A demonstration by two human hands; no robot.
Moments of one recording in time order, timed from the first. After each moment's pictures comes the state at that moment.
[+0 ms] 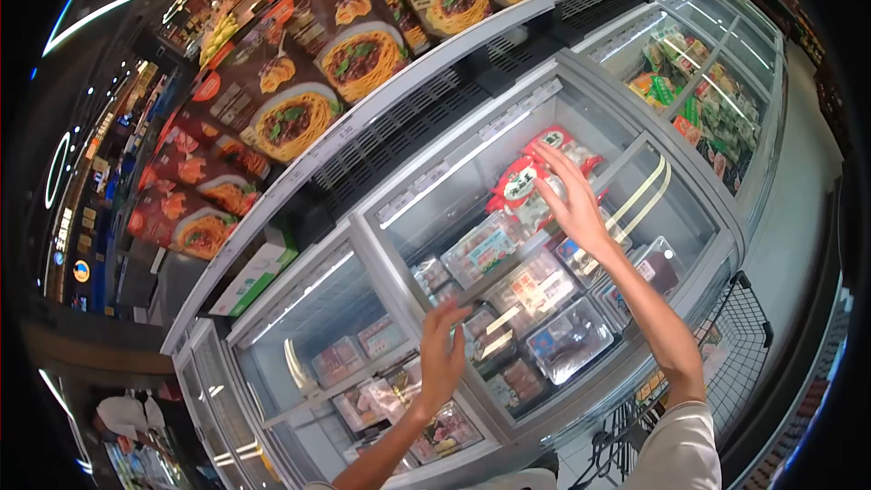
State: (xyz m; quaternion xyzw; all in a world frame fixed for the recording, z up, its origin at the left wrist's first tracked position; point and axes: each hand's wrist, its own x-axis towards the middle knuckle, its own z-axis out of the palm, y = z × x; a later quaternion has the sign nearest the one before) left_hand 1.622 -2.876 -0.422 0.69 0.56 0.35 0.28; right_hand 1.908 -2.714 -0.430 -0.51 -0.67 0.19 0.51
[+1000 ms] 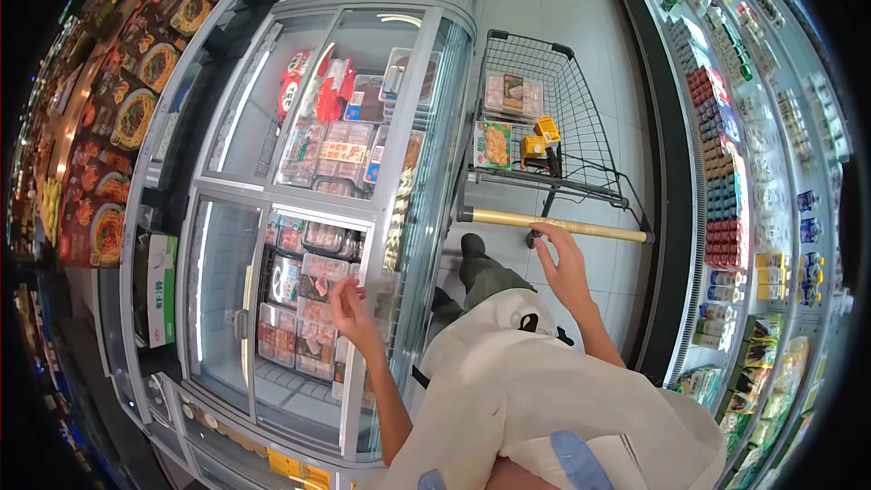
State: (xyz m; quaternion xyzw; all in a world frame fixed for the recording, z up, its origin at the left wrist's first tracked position) left_hand 1.498 -3.227 -0.421 0.56 0.49 0.44 0.51; right_hand 1.768 -3.453 -0.358 -0.84 -0.34 0.10 0.40
